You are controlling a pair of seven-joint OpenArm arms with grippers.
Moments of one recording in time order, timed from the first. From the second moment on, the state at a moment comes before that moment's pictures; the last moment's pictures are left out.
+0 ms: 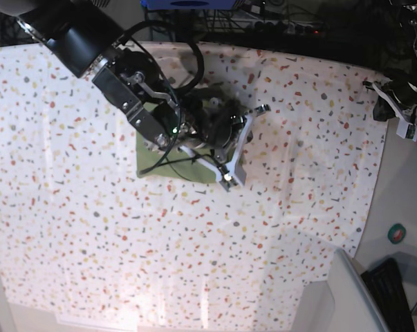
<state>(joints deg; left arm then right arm) 19.8 -24.4 -33.1 80.2 -14.9 -40.9 31.9 10.1 3.7 -44.7 83.7 35.7 -9.2 -50.7</state>
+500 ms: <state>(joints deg) 19.8 -22.9 -33.1 80.4 -14.7 -40.8 31.8 16.6 -3.5 -38.7 62.3 35.2 -9.5 -46.7</state>
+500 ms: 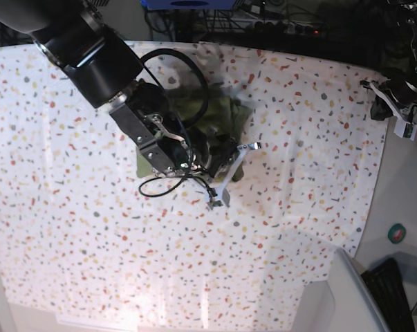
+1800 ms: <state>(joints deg) 4.3 -7.6 -1.6 73.6 -14.0 -38.2 32.1 -6.1 4.5 -8.2 89.9 35.3 -9.1 -52.0</state>
